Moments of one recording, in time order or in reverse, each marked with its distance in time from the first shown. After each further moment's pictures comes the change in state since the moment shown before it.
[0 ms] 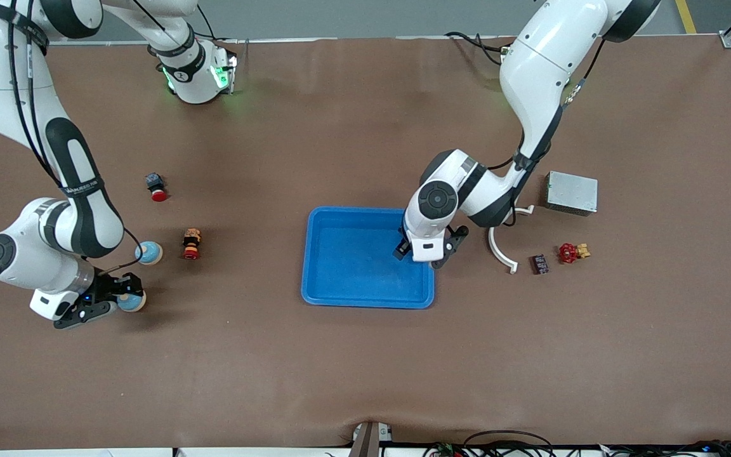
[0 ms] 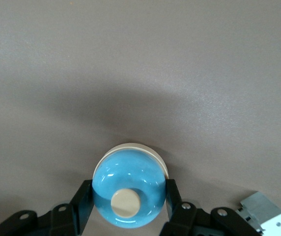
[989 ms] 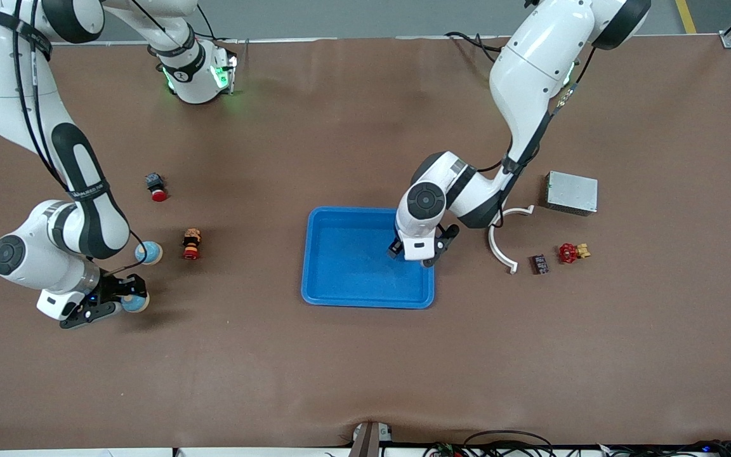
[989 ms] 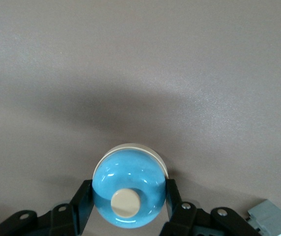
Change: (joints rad) left arm -0.029 0.051 0.005 0.026 0.004 0.000 -0.038; right arm 0.000 0.022 0.001 -0.003 0.000 0.035 0.000
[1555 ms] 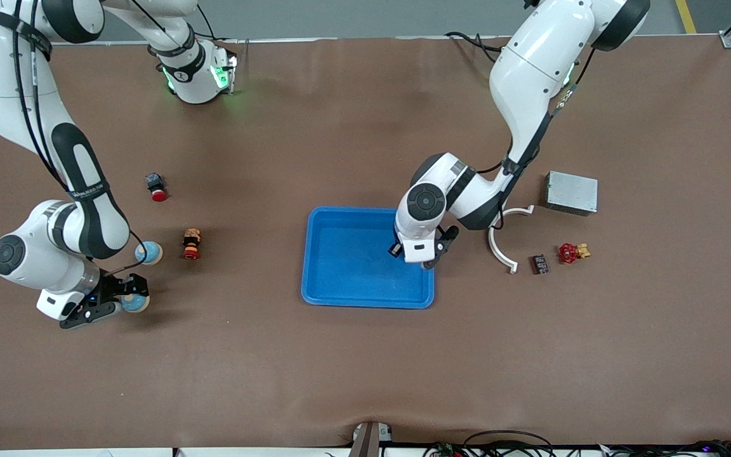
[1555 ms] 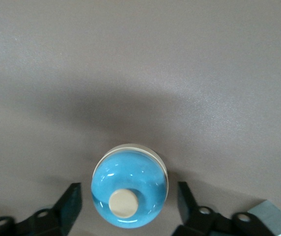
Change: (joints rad) left arm 0.000 0.000 0.001 0.025 0.002 0.000 -0.021; right arm 0.000 0.000 0.000 0.000 0.001 0.002 0.000
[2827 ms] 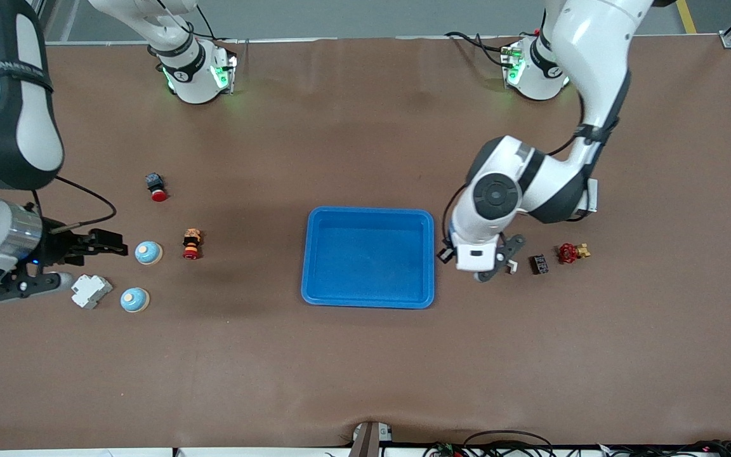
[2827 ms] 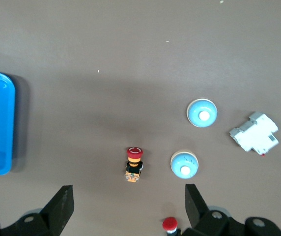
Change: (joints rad) left arm 0.189 -0.270 0.005 -0.067 0.036 -0.226 0.355; right arm 0.121 -0.351 0.005 0.265 -0.002 -0.732 0.374
